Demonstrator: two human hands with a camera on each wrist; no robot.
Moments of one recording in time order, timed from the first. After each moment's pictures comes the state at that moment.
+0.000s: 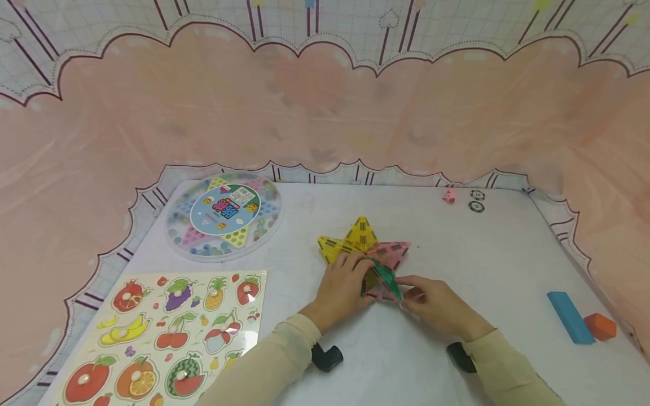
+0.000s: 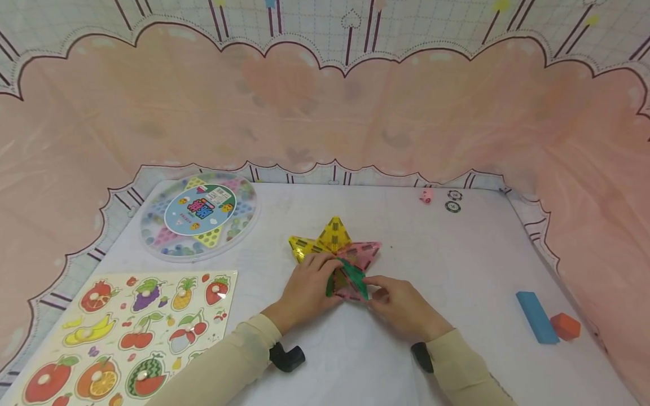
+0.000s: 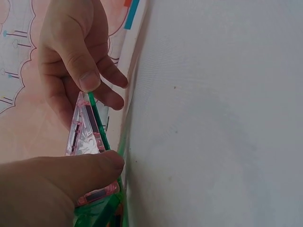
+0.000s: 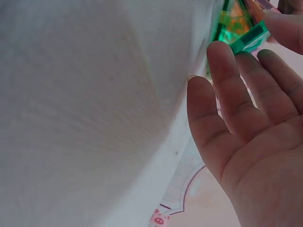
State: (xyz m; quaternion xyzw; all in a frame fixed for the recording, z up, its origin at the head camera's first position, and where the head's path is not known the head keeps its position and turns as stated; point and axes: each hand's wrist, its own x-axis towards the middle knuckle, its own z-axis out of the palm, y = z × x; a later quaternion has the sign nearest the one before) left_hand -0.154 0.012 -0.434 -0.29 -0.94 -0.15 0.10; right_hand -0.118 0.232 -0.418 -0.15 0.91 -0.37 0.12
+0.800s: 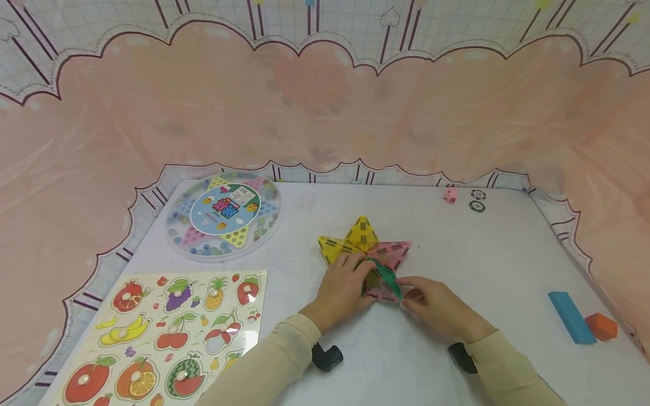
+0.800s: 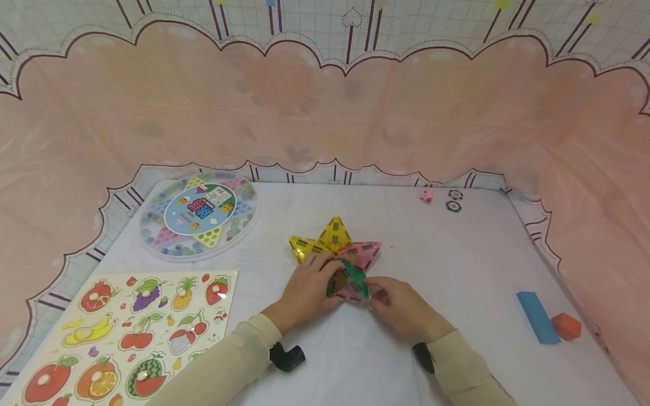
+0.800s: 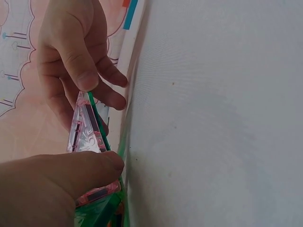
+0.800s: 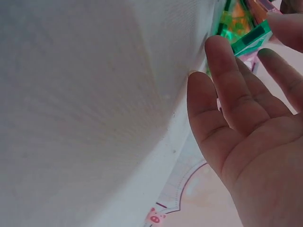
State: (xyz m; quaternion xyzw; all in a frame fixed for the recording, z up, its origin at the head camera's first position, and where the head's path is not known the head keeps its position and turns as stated) left_hand -0.156 0.011 -0.438 -0.32 -0.93 -0.14 0.12; right_hand -0.117 0.231 -0.420 -0.16 0.91 -0.37 0.12
